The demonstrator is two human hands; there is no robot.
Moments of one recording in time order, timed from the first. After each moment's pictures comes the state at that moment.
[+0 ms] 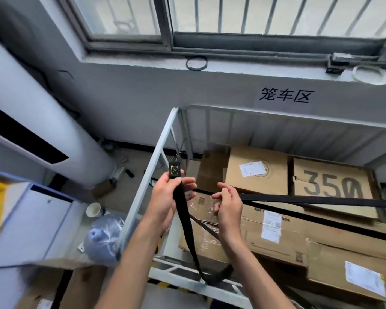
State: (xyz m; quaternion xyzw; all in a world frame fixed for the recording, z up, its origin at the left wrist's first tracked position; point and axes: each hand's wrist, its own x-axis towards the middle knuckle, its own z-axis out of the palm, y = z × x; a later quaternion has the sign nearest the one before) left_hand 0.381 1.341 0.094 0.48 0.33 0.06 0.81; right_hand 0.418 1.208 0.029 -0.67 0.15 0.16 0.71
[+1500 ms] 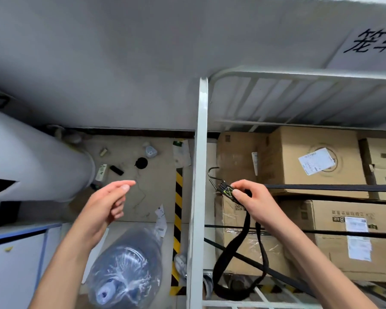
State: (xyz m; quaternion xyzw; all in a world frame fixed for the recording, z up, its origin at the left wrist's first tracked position) left_hand 0.481 1.779 -0.137 0.62 0.39 -0.13 0.67; right_hand 0.577 1.443 -0.144 -0.85 0.00 0.30 0.43
